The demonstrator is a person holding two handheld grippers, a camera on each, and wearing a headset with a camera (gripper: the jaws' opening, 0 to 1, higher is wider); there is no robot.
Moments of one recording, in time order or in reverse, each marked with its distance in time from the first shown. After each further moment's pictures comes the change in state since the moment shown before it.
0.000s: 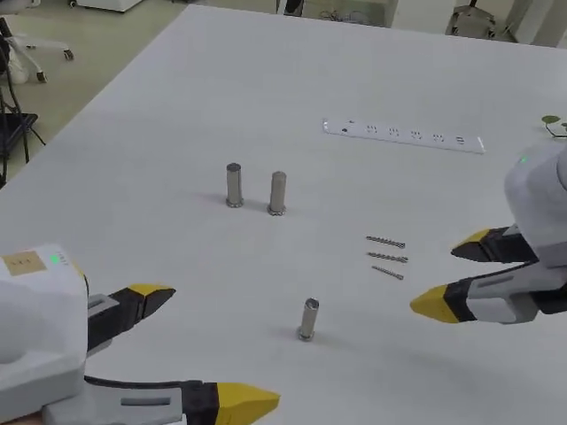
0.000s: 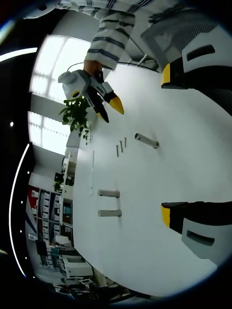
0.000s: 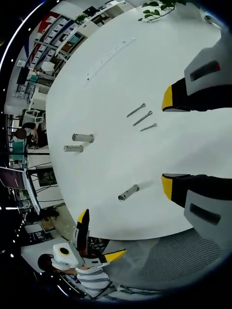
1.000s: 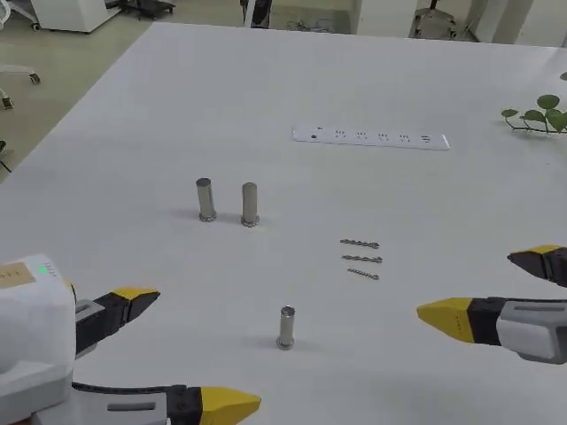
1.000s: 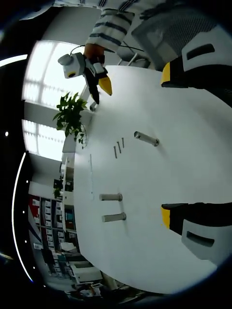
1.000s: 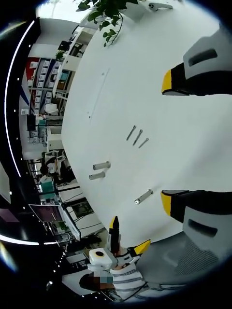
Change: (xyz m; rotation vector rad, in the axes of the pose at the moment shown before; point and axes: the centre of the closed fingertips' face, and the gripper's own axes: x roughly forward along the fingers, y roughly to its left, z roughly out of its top) left arm 0.008 0.004 -0.004 0.071 0.054 -0.015; right arm -0.057 -0.005 -0.024 0.334 -0.217 -0.188
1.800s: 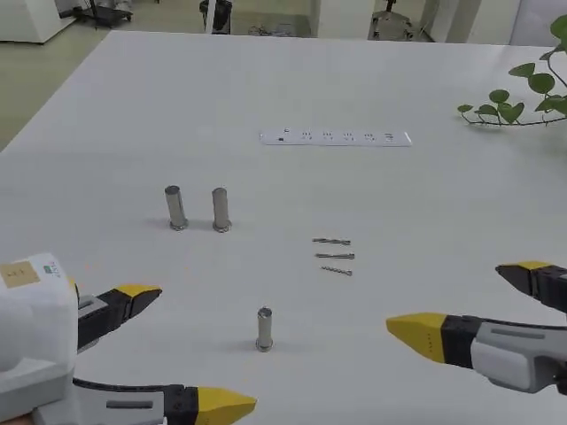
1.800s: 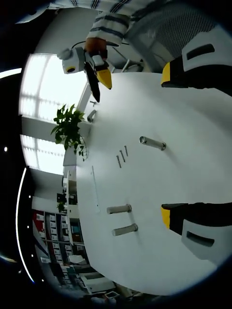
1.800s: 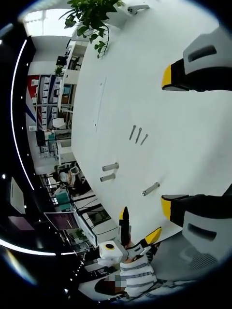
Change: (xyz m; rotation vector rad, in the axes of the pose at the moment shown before) left arm 0.015 -0.004 0.009 0.102 -0.013 -0.089; right arm -0.024 0.023 -0.009 0.132 -0.119 -0.075
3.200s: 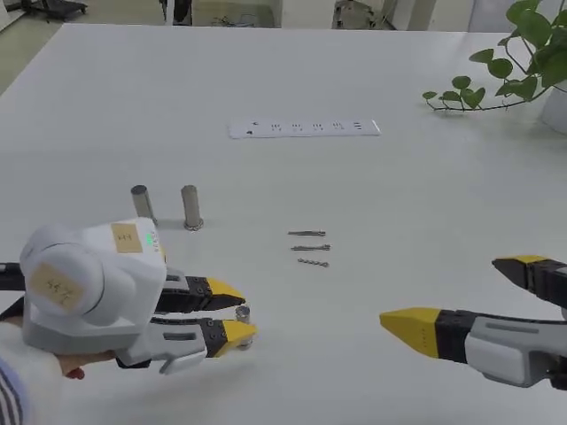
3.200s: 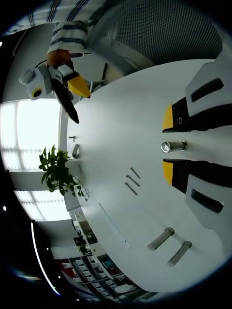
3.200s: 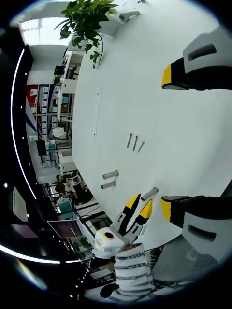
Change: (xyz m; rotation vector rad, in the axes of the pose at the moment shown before) left arm 0.063 -0.014 0.014 0.399 0.119 -0.238; right arm -0.014 -0.010 -0.008 0.051 -0.009 -0.074
